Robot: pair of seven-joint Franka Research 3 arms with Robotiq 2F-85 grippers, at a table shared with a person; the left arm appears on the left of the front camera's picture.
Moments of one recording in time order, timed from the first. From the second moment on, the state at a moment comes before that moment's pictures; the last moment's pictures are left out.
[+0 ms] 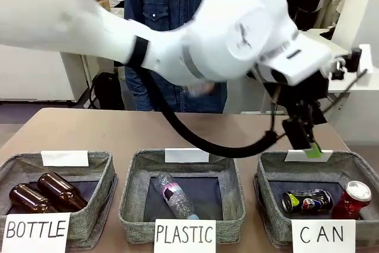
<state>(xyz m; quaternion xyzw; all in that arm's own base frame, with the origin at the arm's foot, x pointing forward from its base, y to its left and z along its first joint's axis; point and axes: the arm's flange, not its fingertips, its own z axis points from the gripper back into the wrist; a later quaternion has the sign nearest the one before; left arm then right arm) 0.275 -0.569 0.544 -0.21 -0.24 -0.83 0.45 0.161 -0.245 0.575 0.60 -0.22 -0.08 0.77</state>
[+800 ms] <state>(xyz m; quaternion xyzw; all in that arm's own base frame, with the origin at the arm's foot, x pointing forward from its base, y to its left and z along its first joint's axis) 0.208 -0.099 0.621 -0.28 -0.24 -0.65 0.66 0.292 -0.090 0.554 0.60 -0.01 0.02 0.80</state>
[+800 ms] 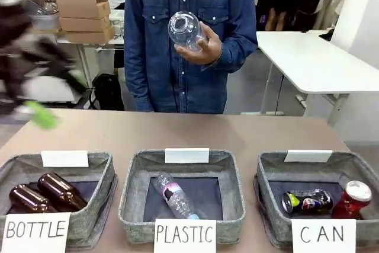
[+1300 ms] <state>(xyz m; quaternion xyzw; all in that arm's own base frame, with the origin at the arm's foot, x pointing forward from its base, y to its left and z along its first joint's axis) 0.281 0.028 0.551 -0.40 -0.12 -0.31 0.85 0.343 0.054 0.516 0.60 0.11 0.11 0.79</state>
